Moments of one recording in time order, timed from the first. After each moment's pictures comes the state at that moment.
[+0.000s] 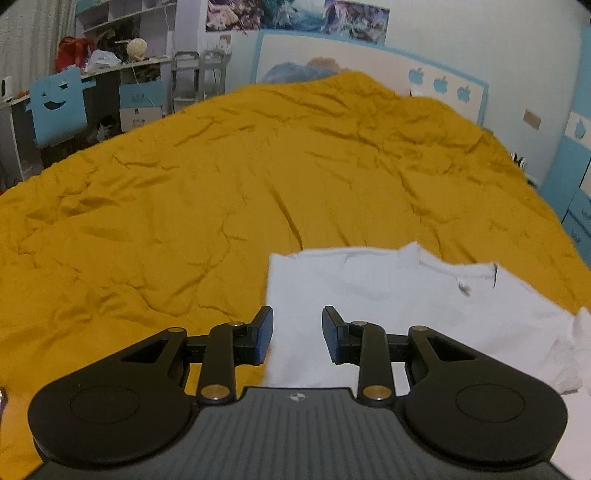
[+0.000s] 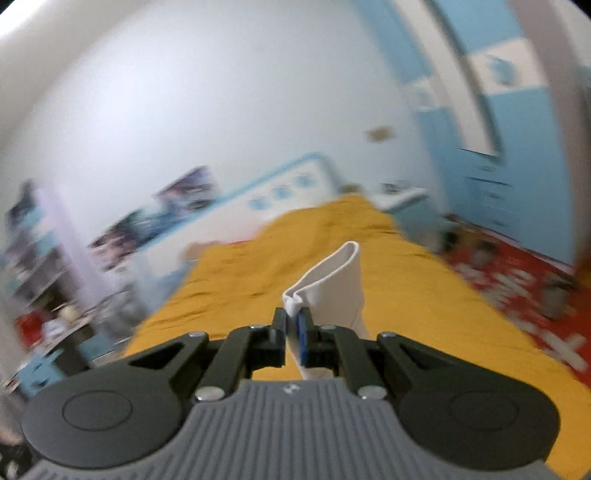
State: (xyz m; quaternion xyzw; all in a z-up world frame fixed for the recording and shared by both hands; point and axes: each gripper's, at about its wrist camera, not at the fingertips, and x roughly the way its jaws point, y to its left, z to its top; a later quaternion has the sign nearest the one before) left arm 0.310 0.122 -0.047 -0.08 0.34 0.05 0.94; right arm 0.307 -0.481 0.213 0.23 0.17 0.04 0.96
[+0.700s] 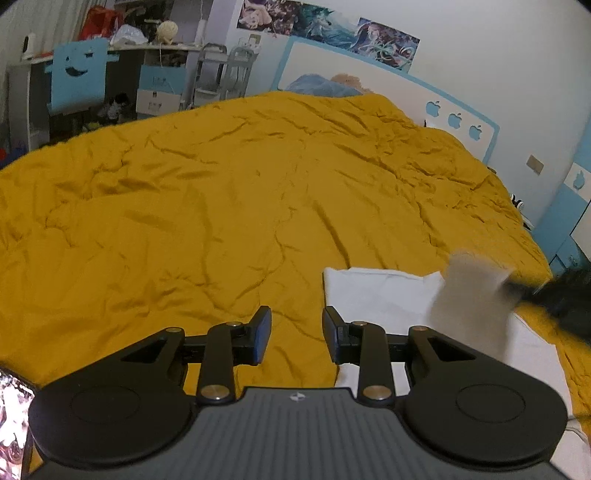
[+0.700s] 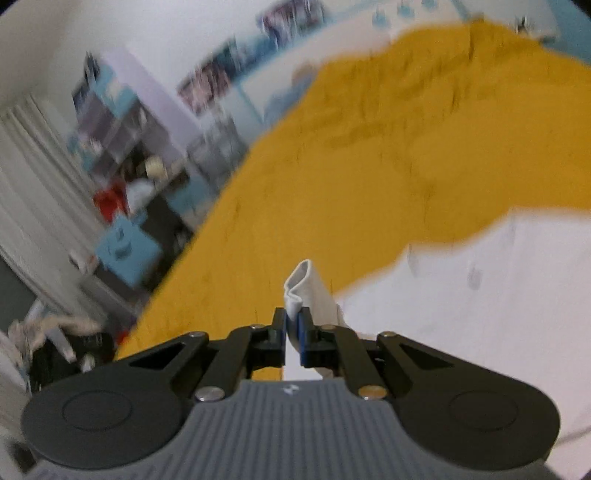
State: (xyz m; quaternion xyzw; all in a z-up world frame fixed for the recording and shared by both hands) left arm 0.290 0.211 -0.047 -0.16 0.33 0.04 0.93; right arm 0.364 -0.080 -0.027 0.26 0.39 0.21 0.86
